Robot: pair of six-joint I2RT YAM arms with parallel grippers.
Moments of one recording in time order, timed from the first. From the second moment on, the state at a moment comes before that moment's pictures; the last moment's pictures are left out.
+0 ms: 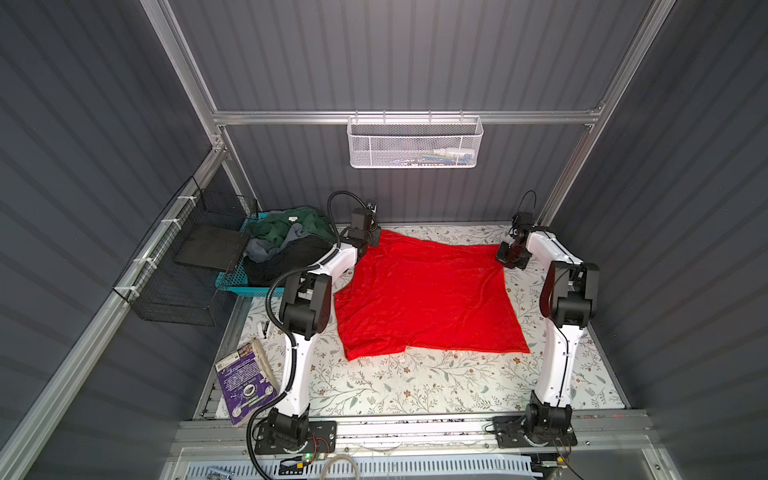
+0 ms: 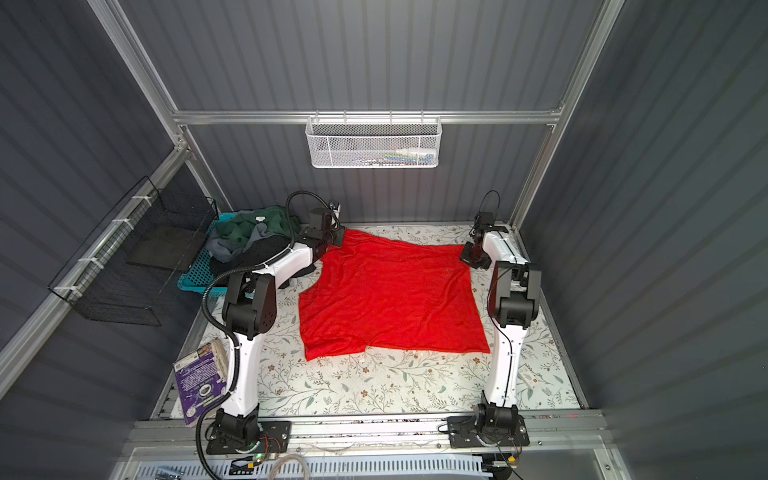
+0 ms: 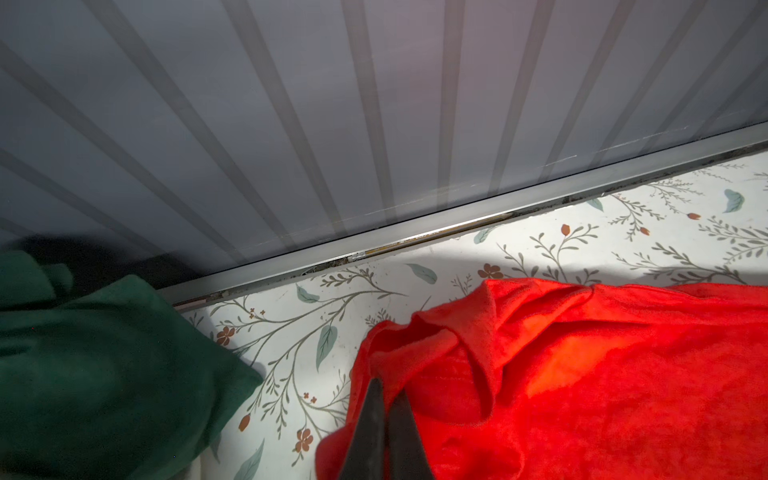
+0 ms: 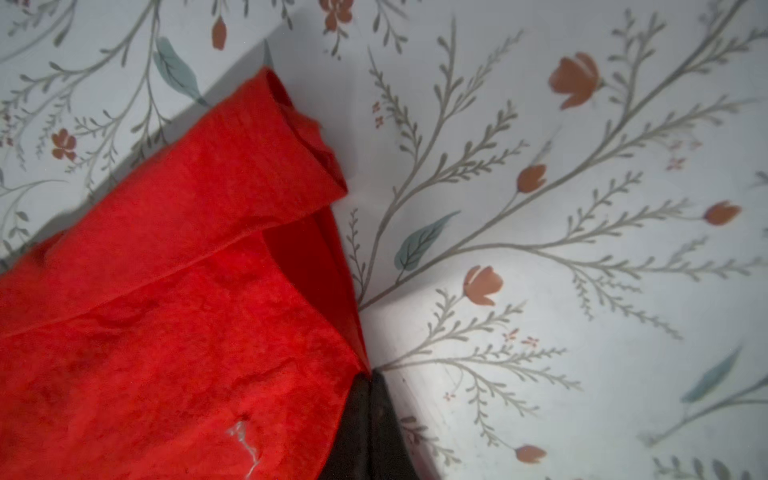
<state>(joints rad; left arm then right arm) -0.35 2.28 1.85 -0.09 -0.16 0.07 -0.09 2.28 1.90 -0.82 -0.02 0.41</state>
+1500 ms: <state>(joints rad) -0.35 2.17 1.69 -0.02 -0.20 0.06 -0.16 2.09 1.66 -0.76 -0.09 0.43</state>
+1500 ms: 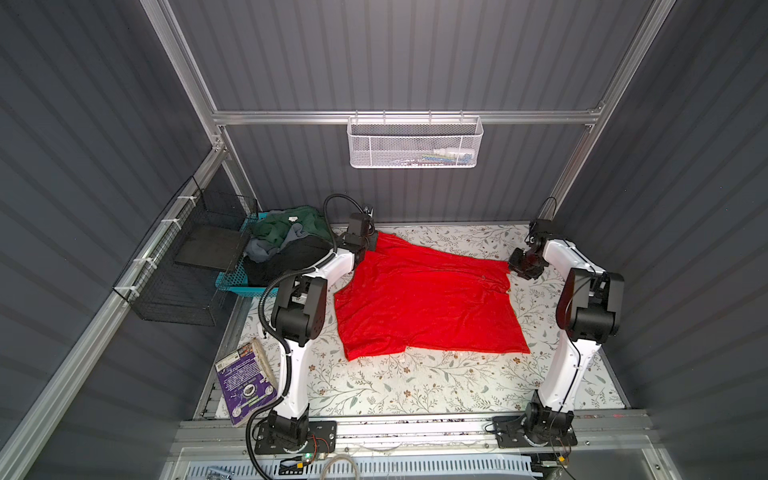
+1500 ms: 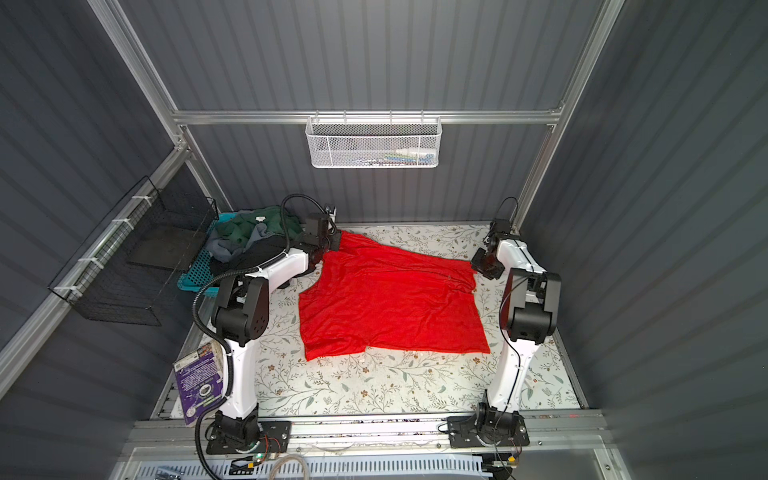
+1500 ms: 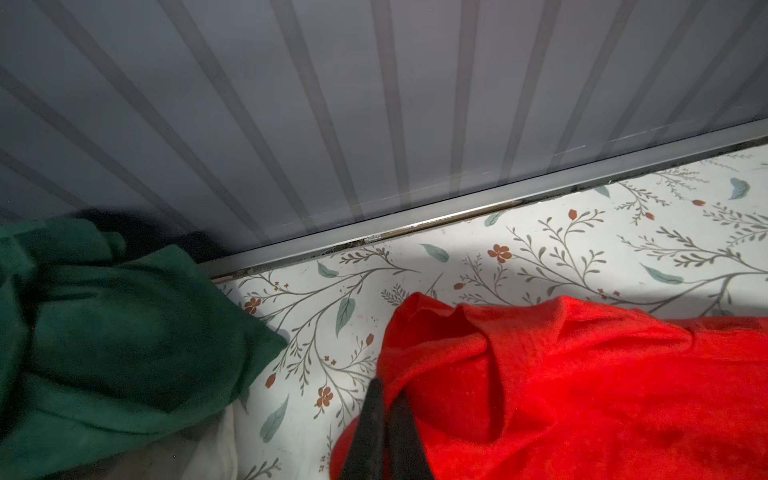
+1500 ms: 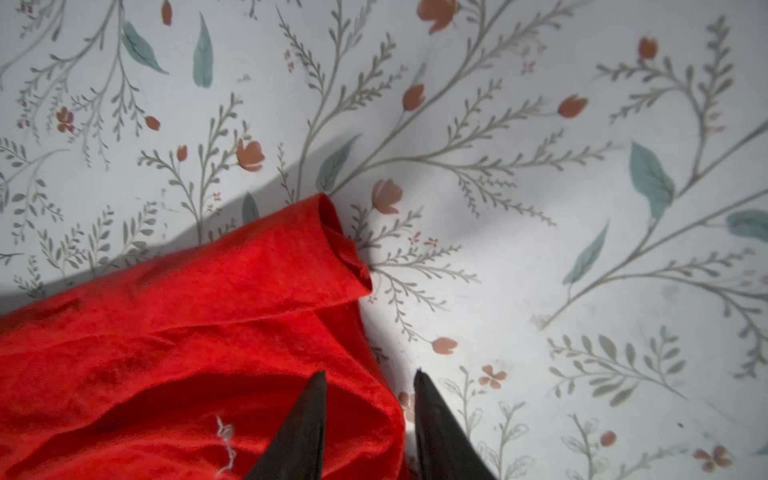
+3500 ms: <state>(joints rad) -0.35 2.23 1.80 -0.11 -0.16 0.05 -0.16 2.31 1.89 -0.82 -0.10 0.28</state>
